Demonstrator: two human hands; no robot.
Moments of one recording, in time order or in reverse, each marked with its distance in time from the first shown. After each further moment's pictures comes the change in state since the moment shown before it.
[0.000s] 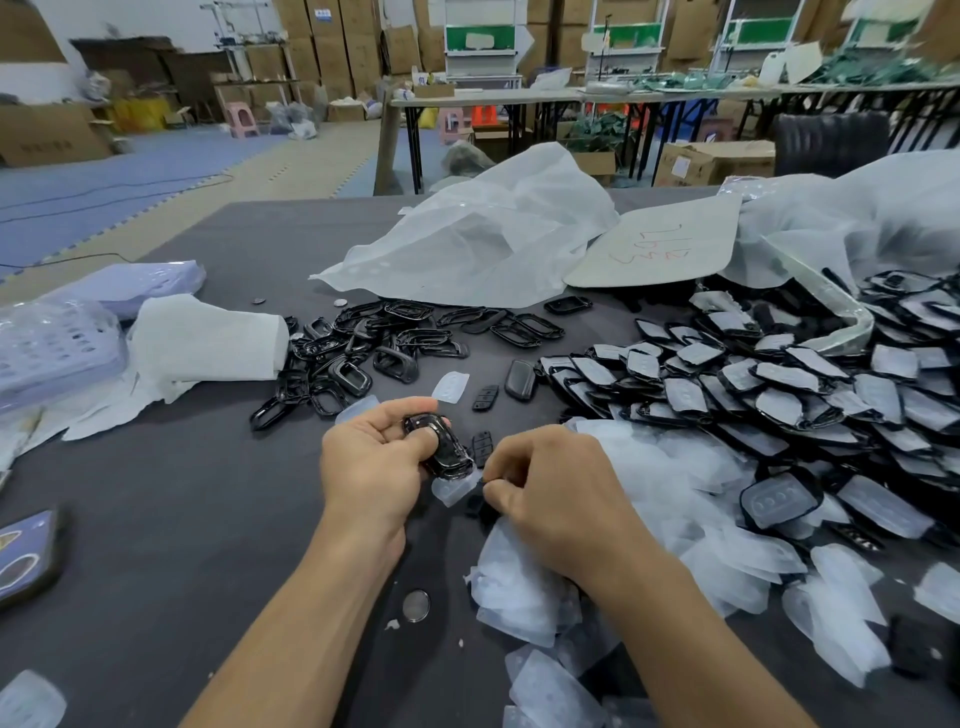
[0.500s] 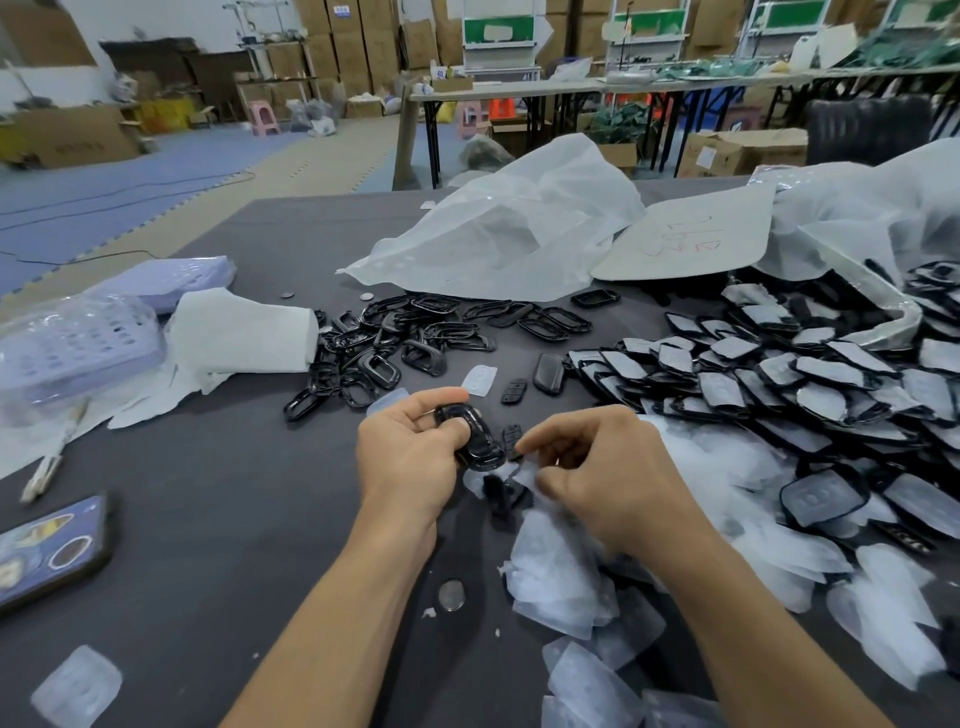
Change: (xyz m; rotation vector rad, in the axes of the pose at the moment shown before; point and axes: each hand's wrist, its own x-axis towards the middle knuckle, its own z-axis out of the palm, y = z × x) left_hand -0.002 0.002 0.000 0.038 0.014 0.021; right_hand 0.002 0.007 -0.010 0.252 -0.008 0.077
